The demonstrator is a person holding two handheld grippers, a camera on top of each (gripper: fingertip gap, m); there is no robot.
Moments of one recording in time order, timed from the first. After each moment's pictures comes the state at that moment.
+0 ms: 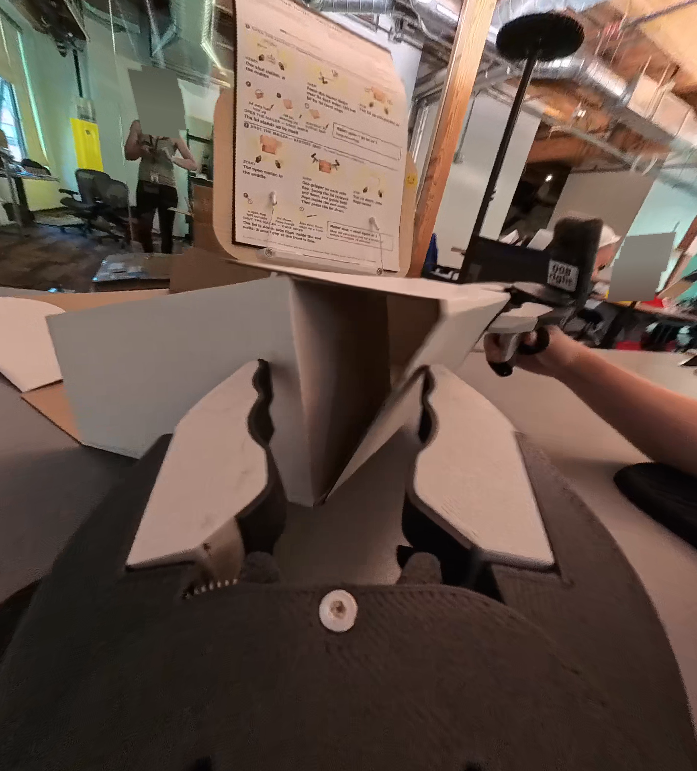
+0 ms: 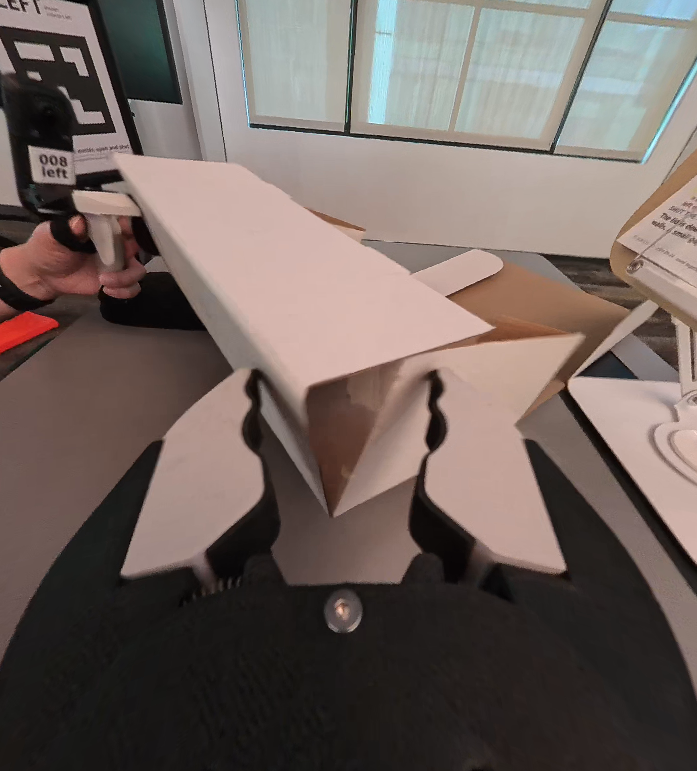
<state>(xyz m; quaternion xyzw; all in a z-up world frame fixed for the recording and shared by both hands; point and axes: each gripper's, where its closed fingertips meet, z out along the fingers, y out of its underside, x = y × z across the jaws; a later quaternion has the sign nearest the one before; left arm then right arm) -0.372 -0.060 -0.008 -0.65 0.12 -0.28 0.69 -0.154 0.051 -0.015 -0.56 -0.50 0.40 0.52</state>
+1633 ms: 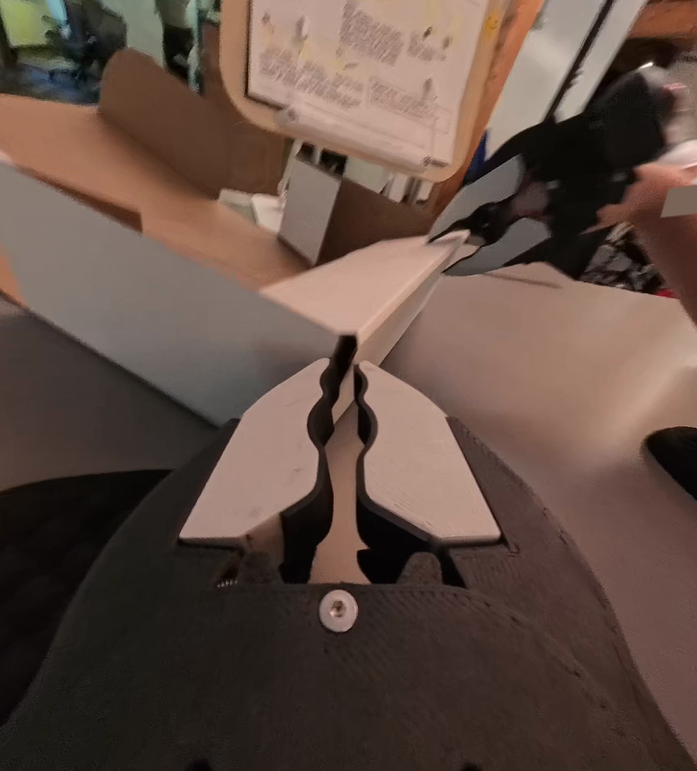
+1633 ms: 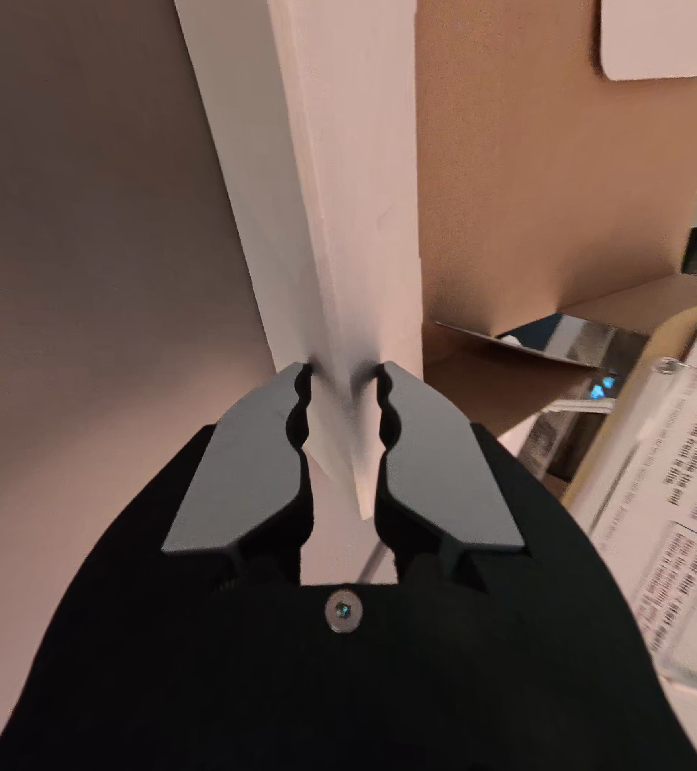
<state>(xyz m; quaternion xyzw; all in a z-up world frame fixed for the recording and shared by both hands) -0.362 -0.044 -0.059 -0.74 0.11 -0.26 0.61 -0.188 0.096 -0.074 -0.49 -0.82 -0.06 0.31</state>
